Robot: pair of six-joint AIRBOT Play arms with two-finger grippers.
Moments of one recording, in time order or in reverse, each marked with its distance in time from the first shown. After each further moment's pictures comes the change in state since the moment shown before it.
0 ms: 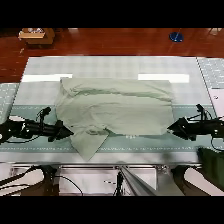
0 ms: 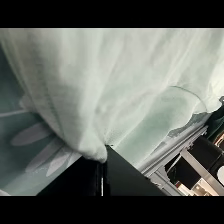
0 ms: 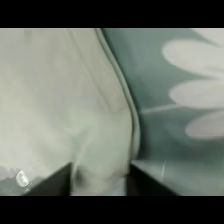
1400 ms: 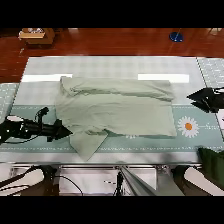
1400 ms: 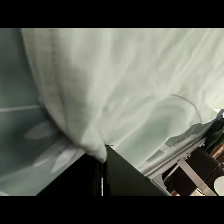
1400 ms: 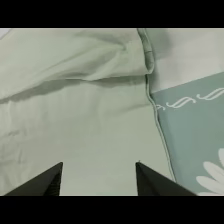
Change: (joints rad) left arm 0.005 0.019 -0.001 0.010 0.010 -0.062; right arm -0.085 0.000 0.414 0.154 0.131 -0.043
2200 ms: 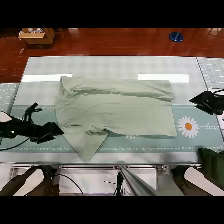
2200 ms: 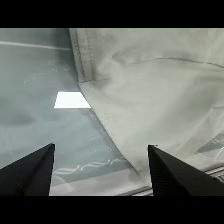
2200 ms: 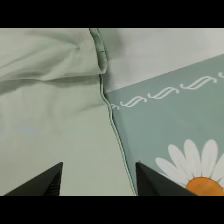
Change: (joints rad) left arm 0.005 0.293 0.054 0.266 -0.084 -0.130; right arm 0.006 -0.003 0.007 -0.151 -0.063 0.010
